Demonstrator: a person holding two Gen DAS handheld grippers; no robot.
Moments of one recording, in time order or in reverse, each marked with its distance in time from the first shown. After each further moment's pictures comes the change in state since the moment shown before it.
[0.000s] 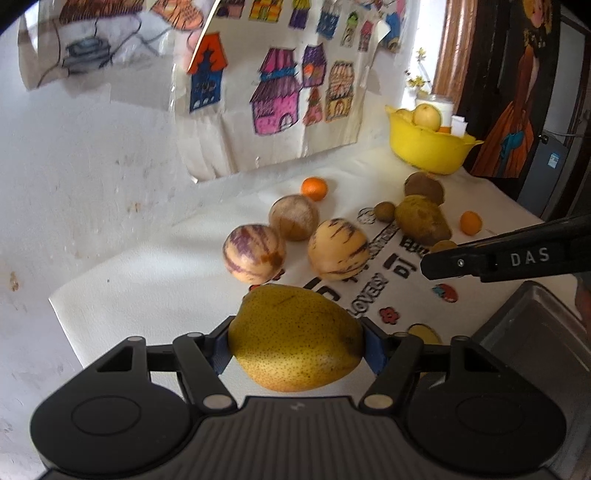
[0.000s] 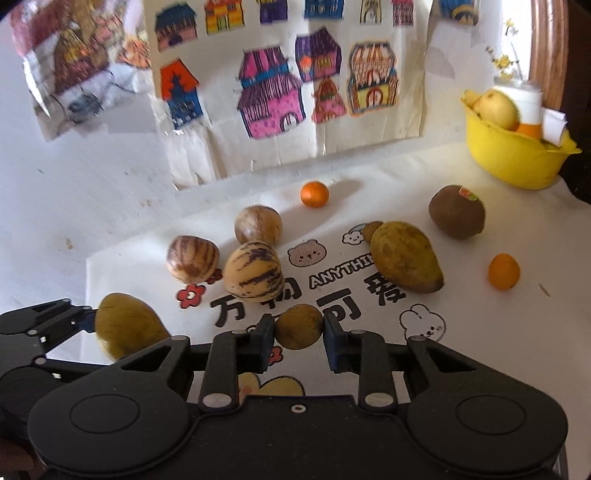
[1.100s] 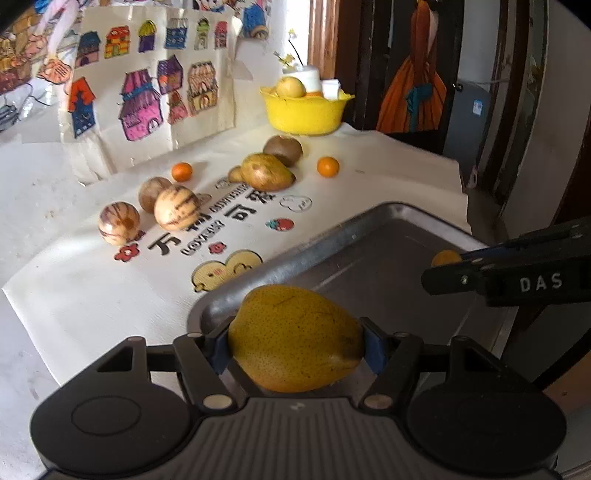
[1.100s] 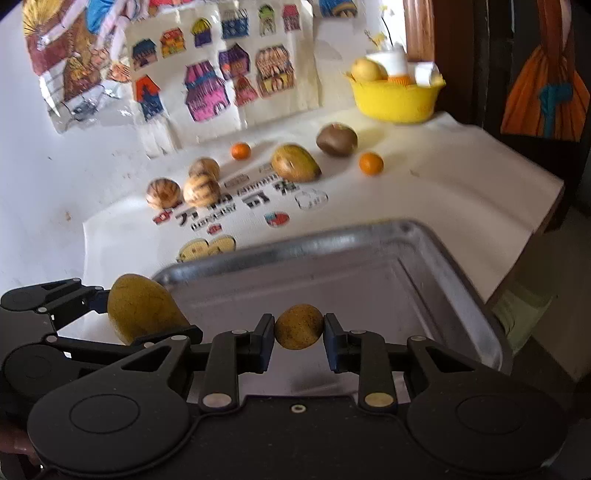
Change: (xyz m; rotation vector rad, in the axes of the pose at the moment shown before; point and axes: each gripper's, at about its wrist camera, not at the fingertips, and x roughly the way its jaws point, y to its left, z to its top) left arm -0.061 -0.119 -0.067 0.207 0.034 -0.129; right arm -0.120 -0.036 -0.146 0.163 -0.029 -0.125
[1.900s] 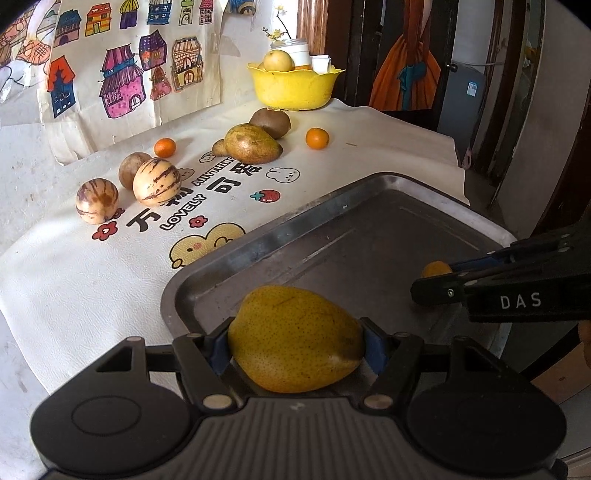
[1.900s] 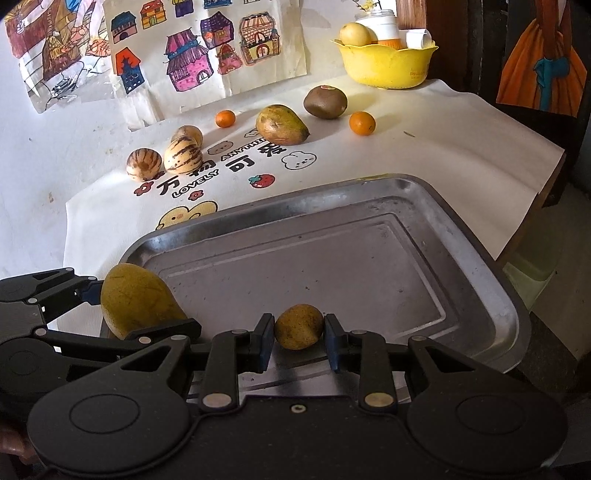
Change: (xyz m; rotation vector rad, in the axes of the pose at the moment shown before) left arm 0.019 -0.005 -0.009 0.011 0.059 -0.022; right arm 0.023 -0.007 -0.014 0.018 0.062 -0.010
